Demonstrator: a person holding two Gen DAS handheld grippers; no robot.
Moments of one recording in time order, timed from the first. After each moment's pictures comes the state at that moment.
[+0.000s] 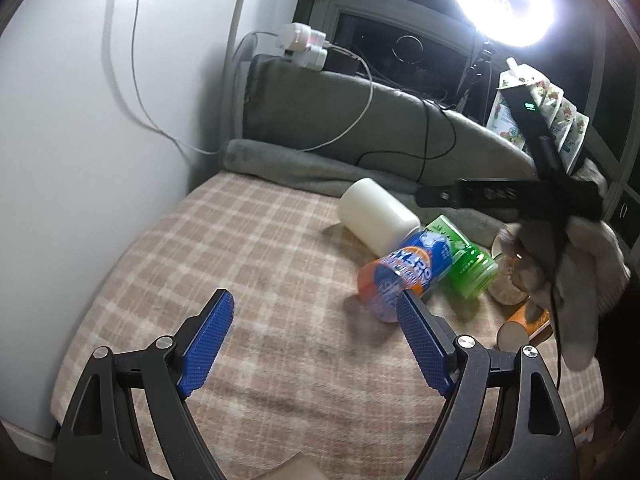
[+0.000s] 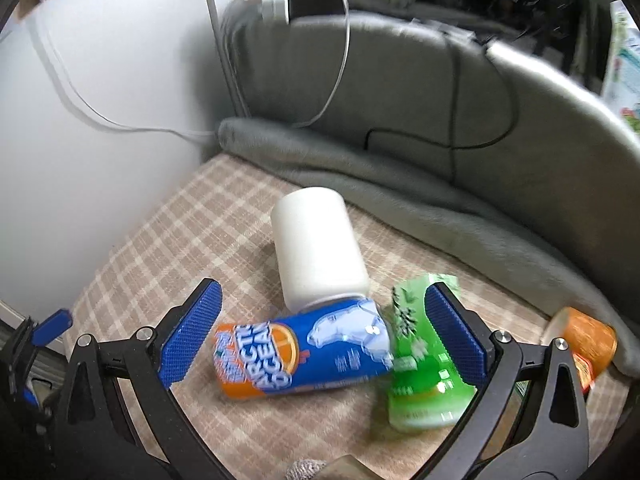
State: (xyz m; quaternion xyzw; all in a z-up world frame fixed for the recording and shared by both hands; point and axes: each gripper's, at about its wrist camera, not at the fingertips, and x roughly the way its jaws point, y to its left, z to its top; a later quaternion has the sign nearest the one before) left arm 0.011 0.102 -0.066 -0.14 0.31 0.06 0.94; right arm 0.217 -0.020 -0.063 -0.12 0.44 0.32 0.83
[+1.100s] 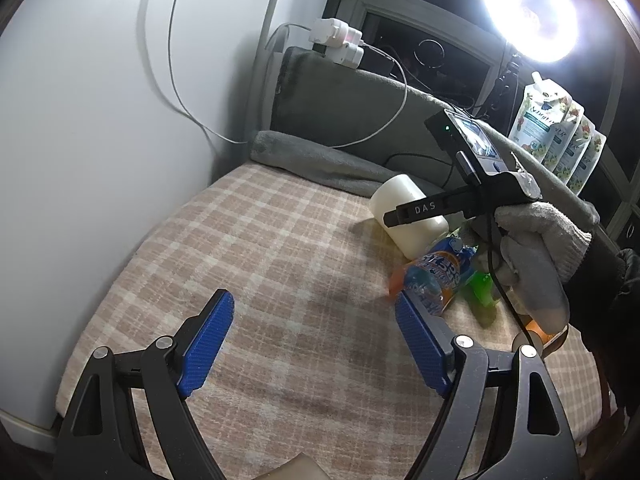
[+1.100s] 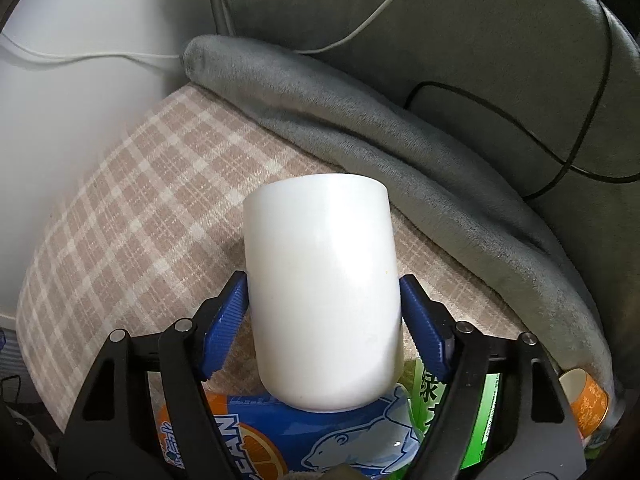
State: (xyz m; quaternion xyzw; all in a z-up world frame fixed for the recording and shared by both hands) left arm 0.008 0.127 -0.073 -0.17 0.31 0.08 0.93; right arm 0.271 0.049 -0.117 -0.21 0.51 0.29 0.78
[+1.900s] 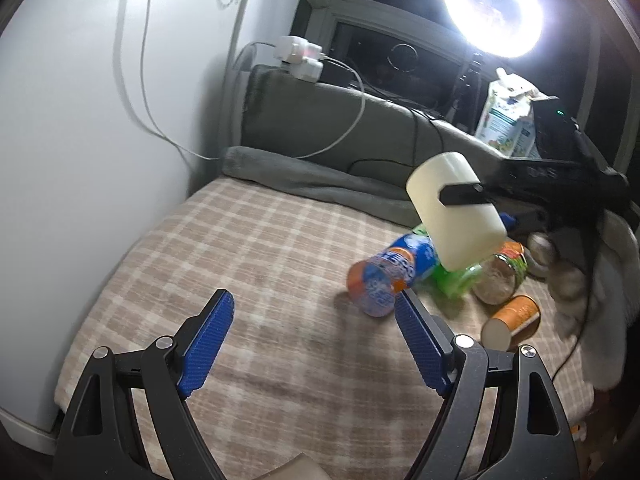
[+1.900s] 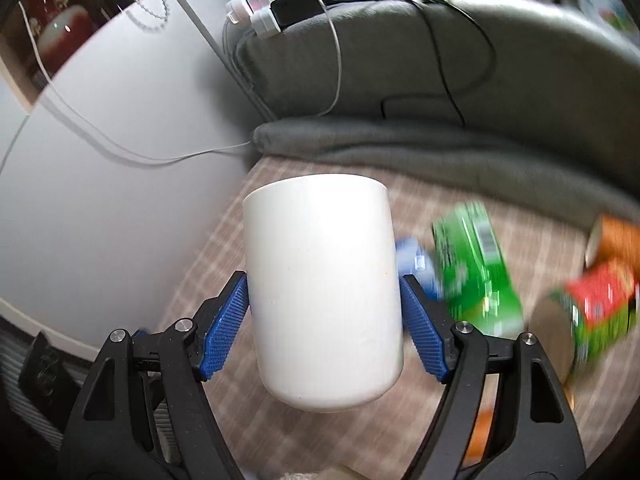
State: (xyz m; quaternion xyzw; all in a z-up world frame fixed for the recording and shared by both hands) left arm -0.011 0.096 -0.055 -0.14 0.30 0.04 0.94; right arm 0.173 -0.086 -0.029 0.05 0.51 0.35 0.78
